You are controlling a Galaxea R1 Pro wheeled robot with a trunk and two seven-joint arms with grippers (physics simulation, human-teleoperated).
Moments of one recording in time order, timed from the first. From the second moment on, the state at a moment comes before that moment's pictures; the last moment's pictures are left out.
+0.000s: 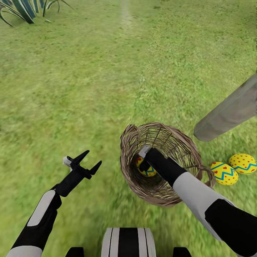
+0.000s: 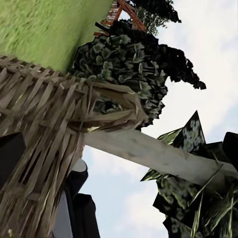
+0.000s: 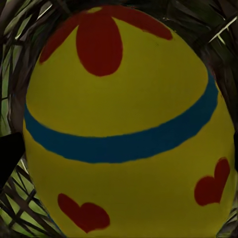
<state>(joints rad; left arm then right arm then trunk) -0.45 0.08 0.11 -1.20 1.57 0.98 -0.56 -1.07 0.05 0.67 -0.71 0.22 0.89 0.36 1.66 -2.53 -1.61</state>
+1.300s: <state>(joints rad) -0.45 0.08 0.11 -1.20 1.56 0.98 -0.55 -1.06 0.00 0.65 -0.74 0.22 0.90 0.35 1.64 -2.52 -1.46</state>
